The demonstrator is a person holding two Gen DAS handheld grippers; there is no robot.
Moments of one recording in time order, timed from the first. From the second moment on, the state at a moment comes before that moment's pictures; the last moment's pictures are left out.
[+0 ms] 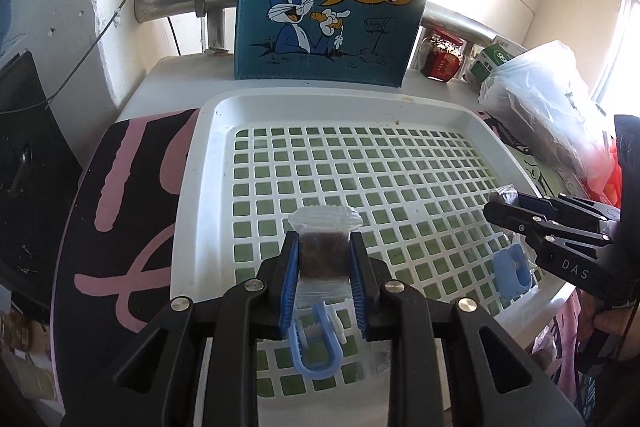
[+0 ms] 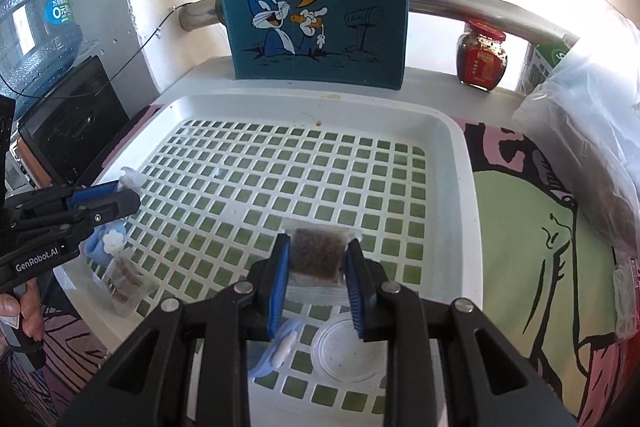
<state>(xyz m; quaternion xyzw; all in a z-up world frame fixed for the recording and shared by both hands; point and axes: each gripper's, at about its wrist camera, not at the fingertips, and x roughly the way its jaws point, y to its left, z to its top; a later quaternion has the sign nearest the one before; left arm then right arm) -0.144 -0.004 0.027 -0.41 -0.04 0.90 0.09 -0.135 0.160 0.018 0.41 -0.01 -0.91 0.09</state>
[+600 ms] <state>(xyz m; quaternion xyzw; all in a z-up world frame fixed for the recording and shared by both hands) -0.062 -0.027 0.080 -0.30 -0.06 0.95 0.10 -0.023 0.170 0.096 0.26 -0.06 -0.96 0.12</state>
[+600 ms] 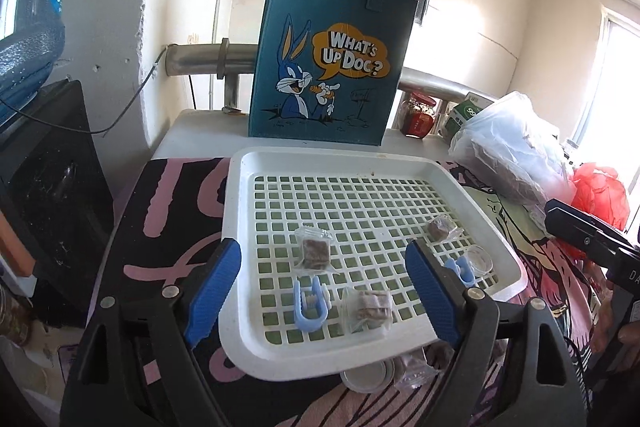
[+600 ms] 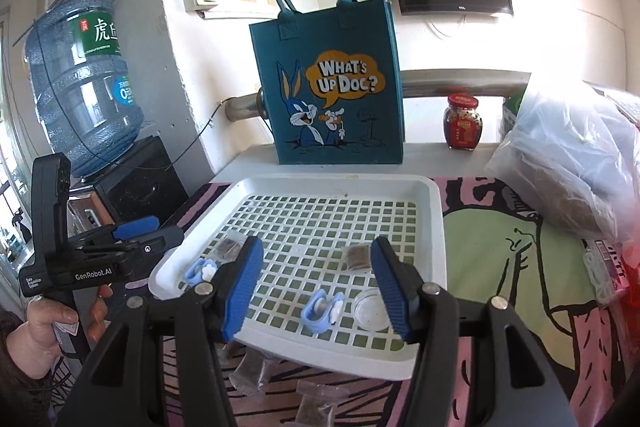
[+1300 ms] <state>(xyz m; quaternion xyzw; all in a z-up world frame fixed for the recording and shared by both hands) -0.030 -0.014 0.014 -0.42 -0.04 0.90 0.08 0.012 0.154 0.020 0.38 -0.04 -0.91 0.12</state>
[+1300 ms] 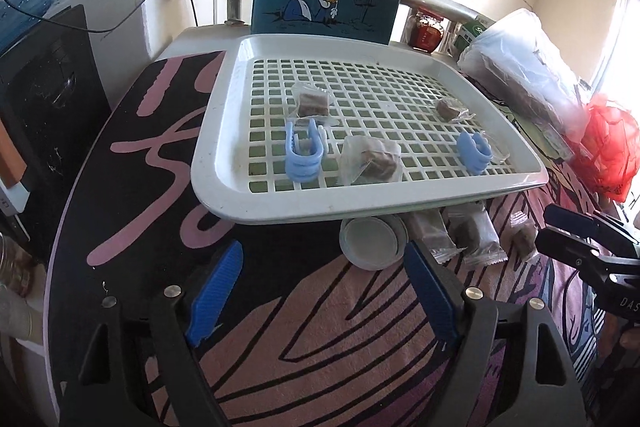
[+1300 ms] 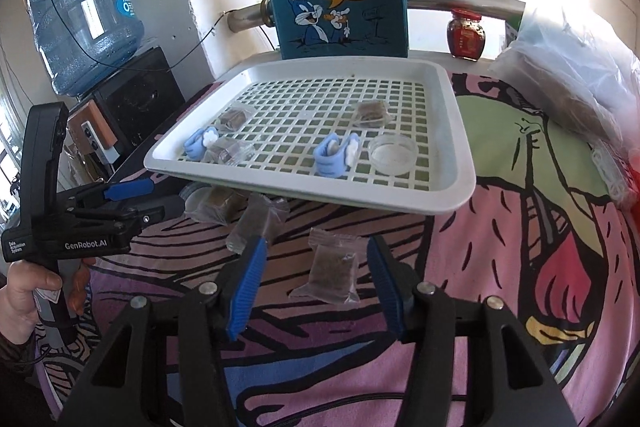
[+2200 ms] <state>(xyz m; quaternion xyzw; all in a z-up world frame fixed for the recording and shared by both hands) 0.000 0.014 0.035 -0.38 0.01 0.91 0.16 0.026 0.127 0.031 0.34 0.01 -0.93 0.13</state>
